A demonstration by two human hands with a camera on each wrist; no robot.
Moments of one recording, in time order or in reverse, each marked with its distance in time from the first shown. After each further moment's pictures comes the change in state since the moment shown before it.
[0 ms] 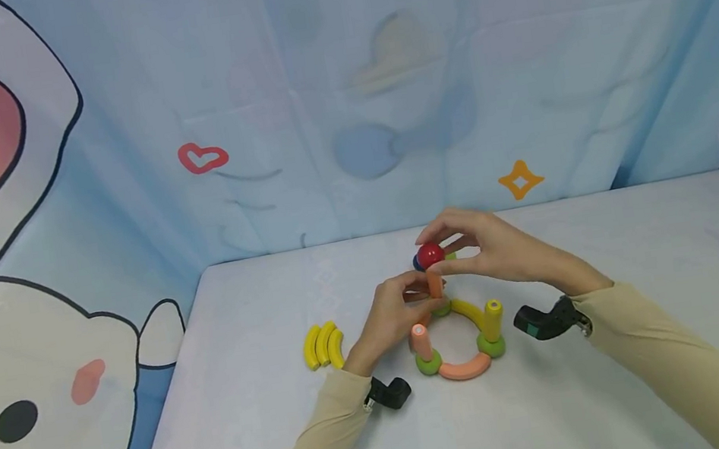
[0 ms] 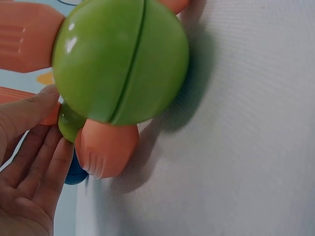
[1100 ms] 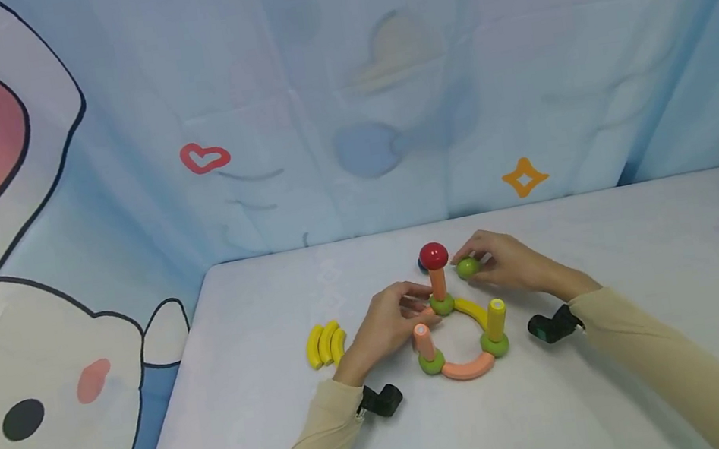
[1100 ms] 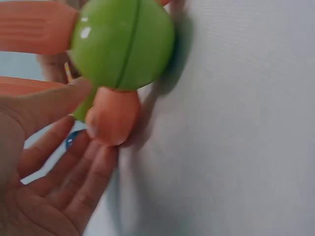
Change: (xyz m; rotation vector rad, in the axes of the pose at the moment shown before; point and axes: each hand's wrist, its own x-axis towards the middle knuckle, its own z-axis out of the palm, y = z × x) left_hand -0.016 0.000 -0.009 0.125 -0.048 -0.164; right_hand -0.015 0.091 0.017 -0.237 0.014 0.188
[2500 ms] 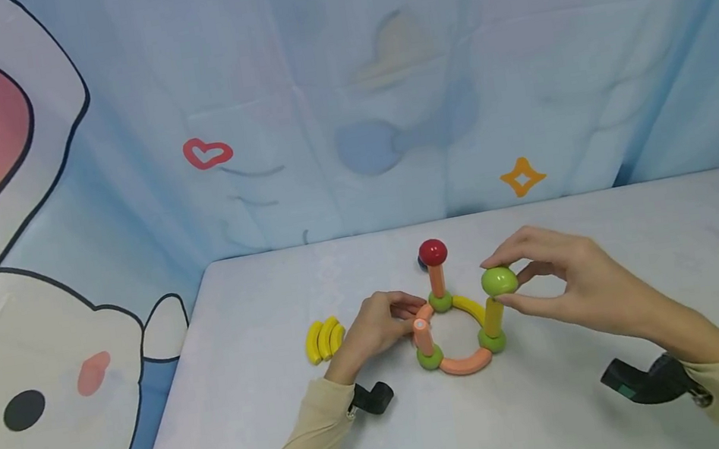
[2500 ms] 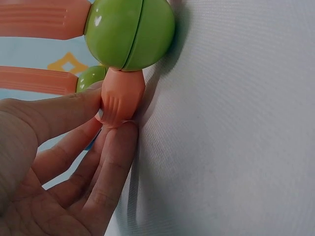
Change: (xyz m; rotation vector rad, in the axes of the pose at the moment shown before) left_hand -0.008 -0.002 -0.009 0.049 -0.049 -0.147; right_hand -0.089 -0.097 -0.048 0.043 0.244 -0.360
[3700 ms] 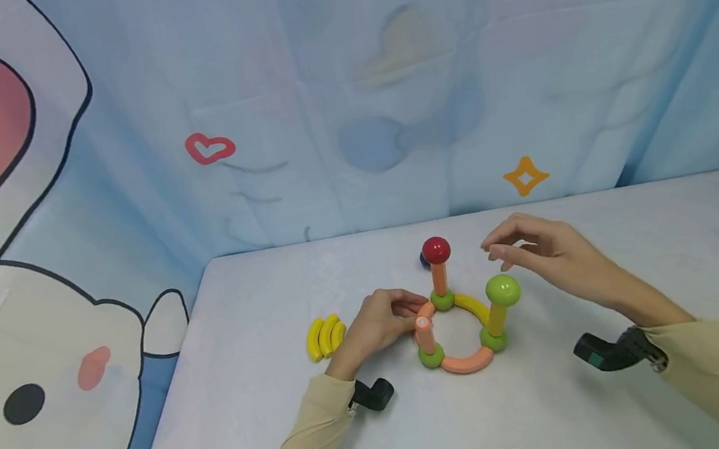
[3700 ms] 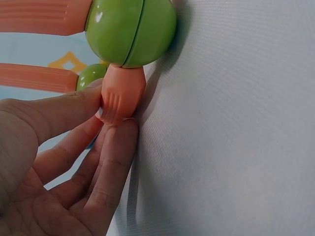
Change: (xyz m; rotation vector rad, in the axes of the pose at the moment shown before) left_hand 0.003 0.000 -0.002 0.003 -0.015 -0.013; right_hand 0.012 0.043 0.009 0.207 -0.027 0.242
